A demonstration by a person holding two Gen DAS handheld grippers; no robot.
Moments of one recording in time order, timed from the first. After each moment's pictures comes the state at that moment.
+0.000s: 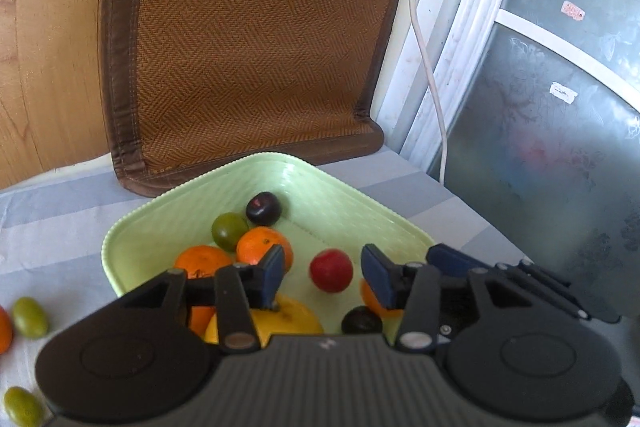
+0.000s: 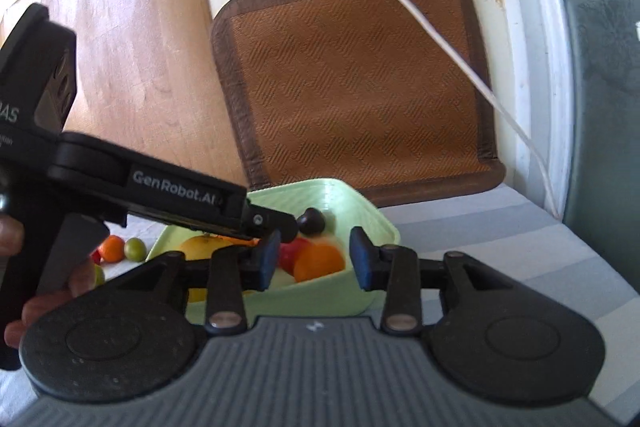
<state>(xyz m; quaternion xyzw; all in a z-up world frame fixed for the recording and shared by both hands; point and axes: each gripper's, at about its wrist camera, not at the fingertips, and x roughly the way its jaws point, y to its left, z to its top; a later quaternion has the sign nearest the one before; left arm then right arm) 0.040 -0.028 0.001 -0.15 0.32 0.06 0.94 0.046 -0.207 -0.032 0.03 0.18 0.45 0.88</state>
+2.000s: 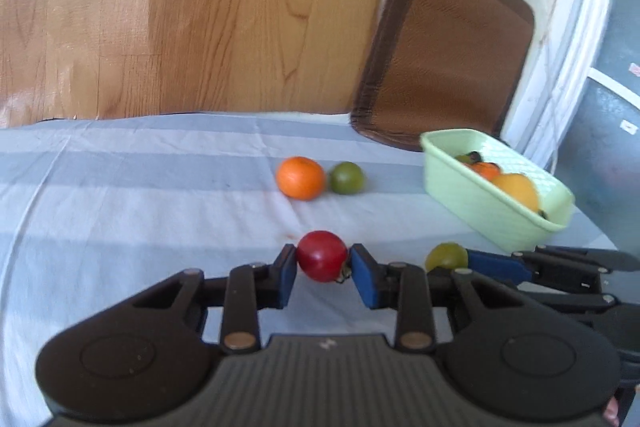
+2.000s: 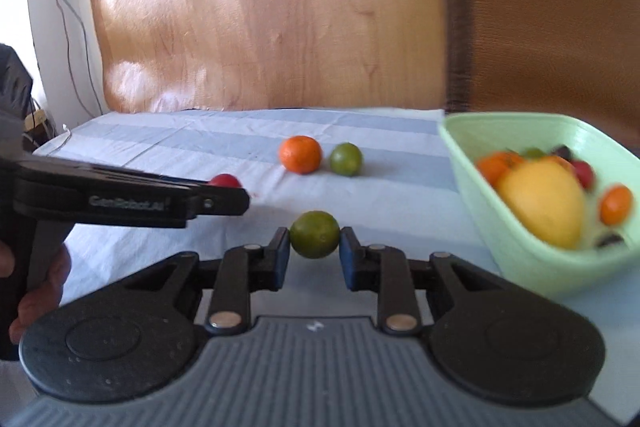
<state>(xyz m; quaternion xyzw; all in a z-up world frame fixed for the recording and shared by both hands) -0.179 0.069 -0.030 -0.18 0.27 0.20 0.93 -0.085 -0.096 -0.037 -0.07 0.26 0.56 0.79</state>
